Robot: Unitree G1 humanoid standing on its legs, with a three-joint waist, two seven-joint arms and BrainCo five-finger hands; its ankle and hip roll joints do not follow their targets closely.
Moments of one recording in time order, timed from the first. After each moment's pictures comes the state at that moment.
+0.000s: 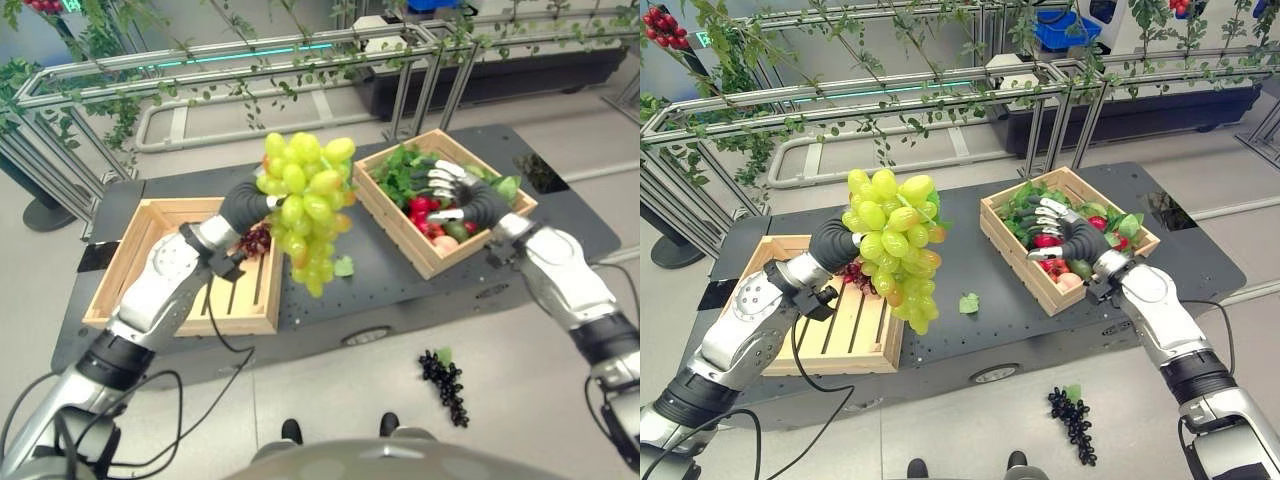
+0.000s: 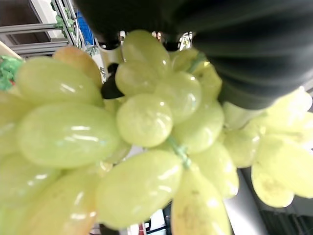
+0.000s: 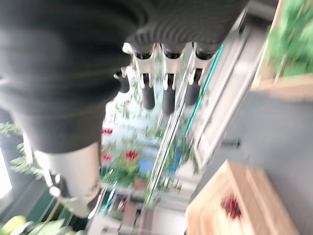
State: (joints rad) left arm -0.32 0.75 -0.32 -0.16 -0.72 -0.20 -0.39; right arm -0.39 -0.77 0.31 0.18 0.62 -0.14 0.47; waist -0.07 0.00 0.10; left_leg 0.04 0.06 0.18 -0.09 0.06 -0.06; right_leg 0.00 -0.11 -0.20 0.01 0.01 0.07
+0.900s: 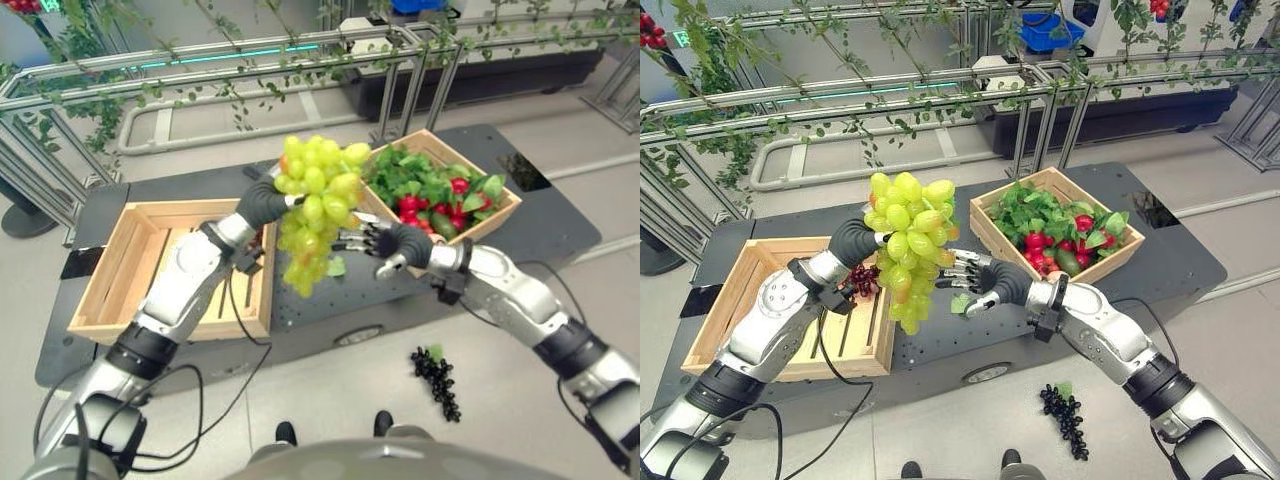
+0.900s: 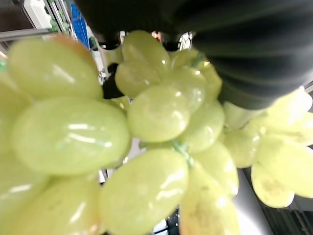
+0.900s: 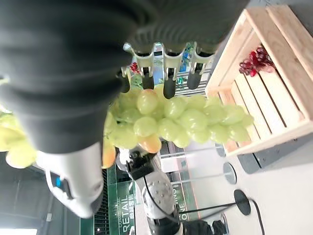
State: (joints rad) left arm -0.39 0.64 -0.37 -0.07 -0.57 -0.23 -0.35; right arm -0.42 -0.71 0.57 -0.03 0.86 0.03 0.62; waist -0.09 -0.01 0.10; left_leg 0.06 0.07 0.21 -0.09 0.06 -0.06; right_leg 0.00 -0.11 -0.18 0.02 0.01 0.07
